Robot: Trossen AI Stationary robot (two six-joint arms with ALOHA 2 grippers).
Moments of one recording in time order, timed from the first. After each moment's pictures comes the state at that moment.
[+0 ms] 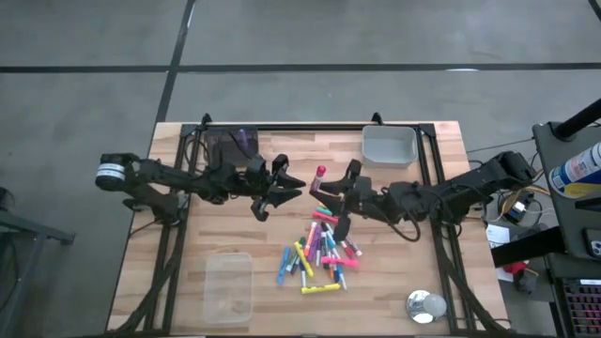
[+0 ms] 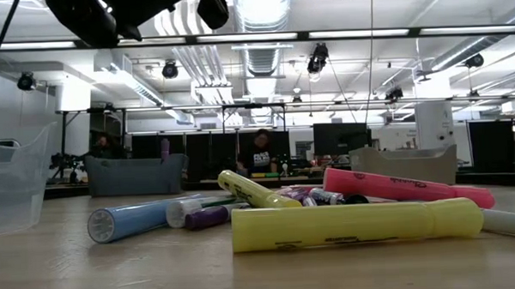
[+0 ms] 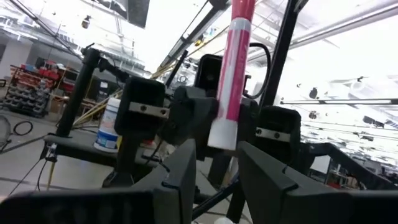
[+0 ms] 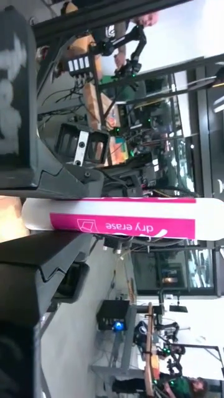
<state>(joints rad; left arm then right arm) 0.03 1.42 0.72 1.19 0.23 -0.42 0.30 1.40 1.02 0.54 0.55 0.08</state>
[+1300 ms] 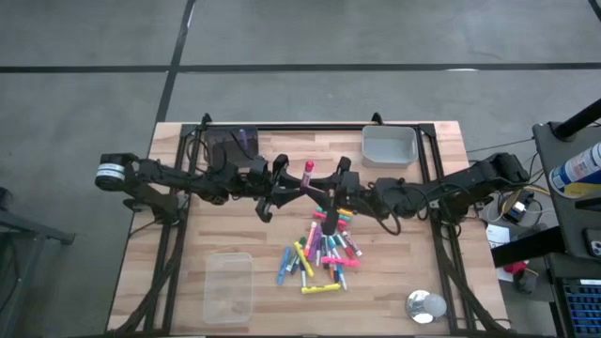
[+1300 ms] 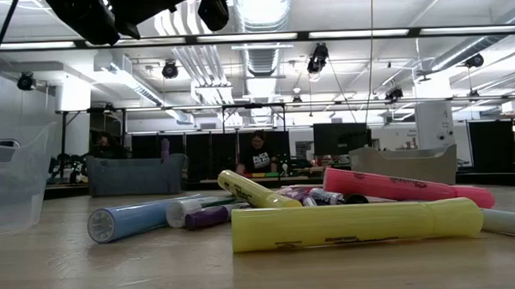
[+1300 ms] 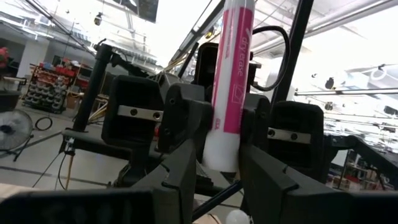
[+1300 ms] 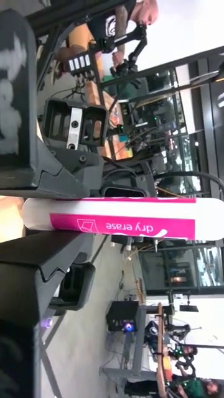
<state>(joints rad) 0.03 1.42 0.73 1.12 0.19 -0.37 0.23 1.47 1.06 0.54 0.49 0.13</state>
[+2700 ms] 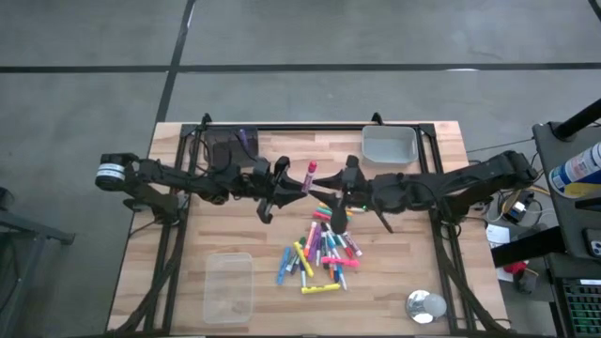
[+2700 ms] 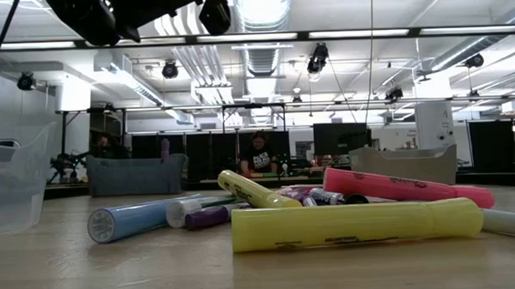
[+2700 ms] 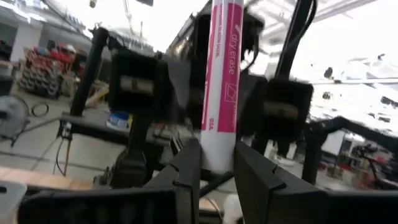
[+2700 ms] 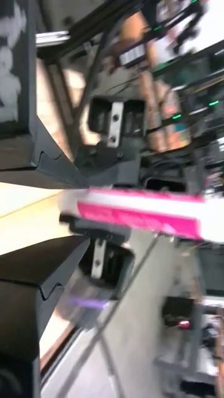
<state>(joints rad) 0.03 1.42 0.73 1.07 0.22 -0.38 0.24 1.37 1.22 -0.05 0.49 0.29</state>
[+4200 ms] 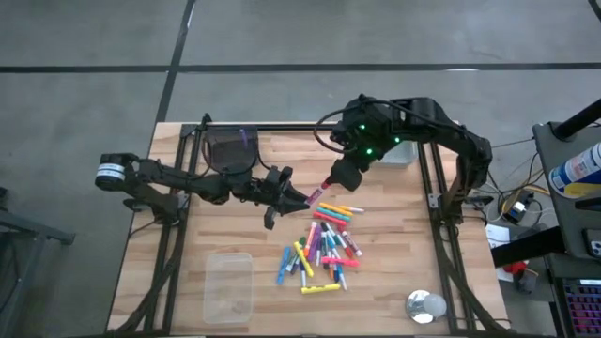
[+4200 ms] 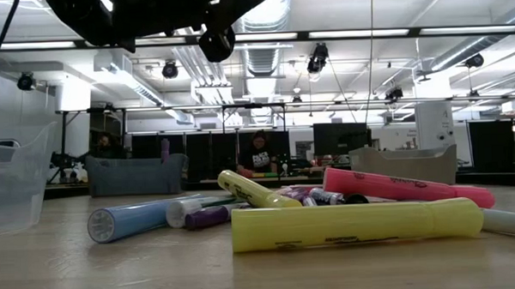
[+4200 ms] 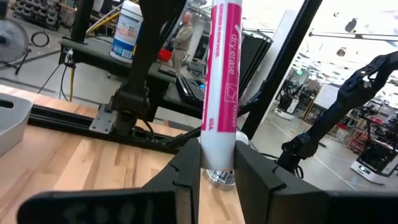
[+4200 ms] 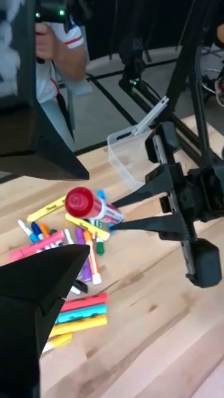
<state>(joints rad) 0.03 1.42 0.73 0.81 0.28 -0.39 -0.09 1.79 2.35 -1.43 -0.29 0.64</state>
